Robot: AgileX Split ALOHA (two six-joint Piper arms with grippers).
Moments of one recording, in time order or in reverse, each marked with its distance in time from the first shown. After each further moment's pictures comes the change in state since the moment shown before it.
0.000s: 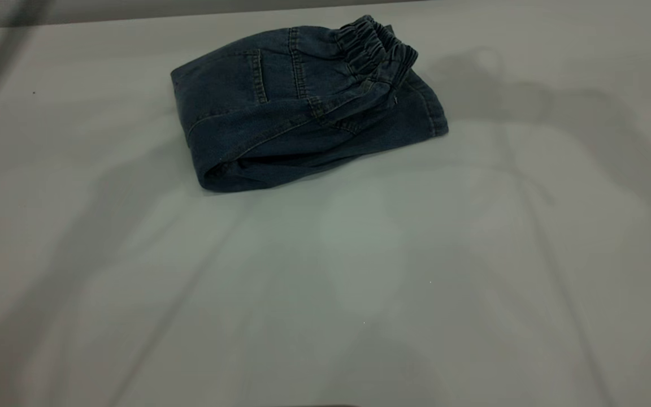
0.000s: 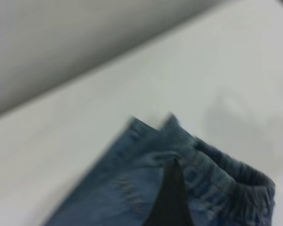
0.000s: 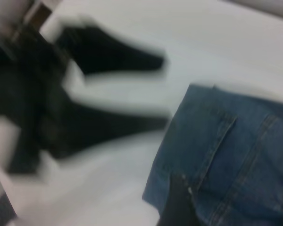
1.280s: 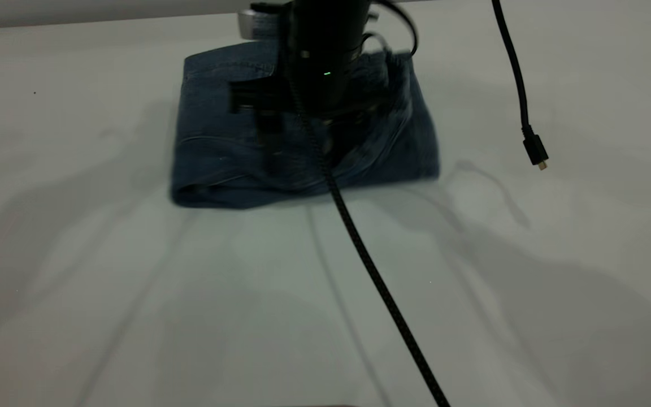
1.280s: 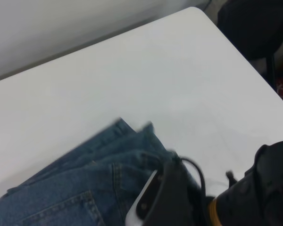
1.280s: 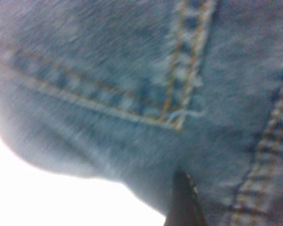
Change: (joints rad) left arm 0.139 -0.202 0.000 0.020 0.396 -0.121; right arm 0.415 0.397 -0.004 -0.491 -0.112 0.869
